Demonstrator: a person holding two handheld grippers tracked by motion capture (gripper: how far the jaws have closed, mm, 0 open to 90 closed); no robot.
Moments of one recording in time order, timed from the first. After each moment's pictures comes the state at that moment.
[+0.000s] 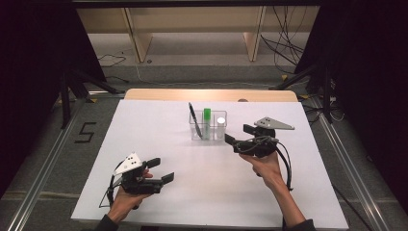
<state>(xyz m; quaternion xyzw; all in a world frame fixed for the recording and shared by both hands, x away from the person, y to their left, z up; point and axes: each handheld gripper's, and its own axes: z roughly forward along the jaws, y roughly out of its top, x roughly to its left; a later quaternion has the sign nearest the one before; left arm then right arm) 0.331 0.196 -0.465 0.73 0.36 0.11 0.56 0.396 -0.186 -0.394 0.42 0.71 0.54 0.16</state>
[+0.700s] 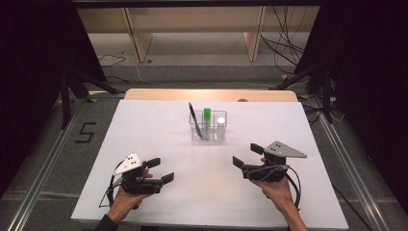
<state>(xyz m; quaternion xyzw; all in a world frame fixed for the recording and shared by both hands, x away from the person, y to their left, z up) 0.331 0.196 -0.465 0.73 0.36 0.11 0.57 0.341 -0.207 -0.421 0.39 0.72 0.54 0.17</state>
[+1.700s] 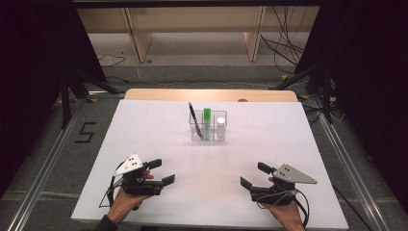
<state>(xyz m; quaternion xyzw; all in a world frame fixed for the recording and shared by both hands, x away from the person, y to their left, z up) 0.329 0.194 -0.465 0.74 0.35 0.10 0.57 0.297 -0.228 -0.452 0.38 0.72 0.54 0.18</state>
